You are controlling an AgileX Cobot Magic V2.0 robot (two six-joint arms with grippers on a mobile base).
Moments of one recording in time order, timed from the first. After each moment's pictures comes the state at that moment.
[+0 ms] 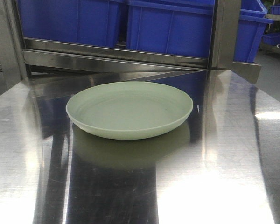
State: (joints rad) left arm -0.01 0.00 0.01 0.00 0.05 0.03; right arm 0.08 -0.01 0.01 0.01 -0.41 0.05
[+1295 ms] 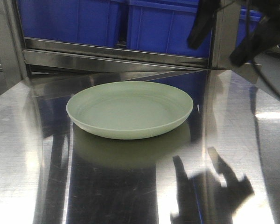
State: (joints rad) left arm -0.01 0.00 0.01 0.00 0.05 0.03; right arm 0.32 1.53 -1.21 0.38 0.78 0.16
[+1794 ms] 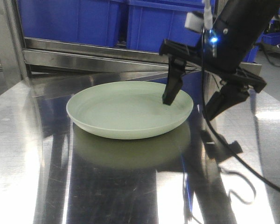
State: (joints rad) left arm -0.01 0.00 0.01 0.00 0.05 0.03; right arm 0.36 1.77 -1.21 0.45 0.69 0.15
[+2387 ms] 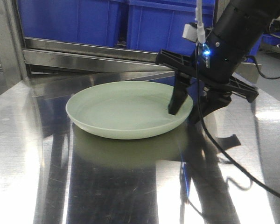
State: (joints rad) left arm -0.01 0.00 0.01 0.00 0.05 0.03; right arm 0.36 1.82 -1.21 0.48 0.64 0.15
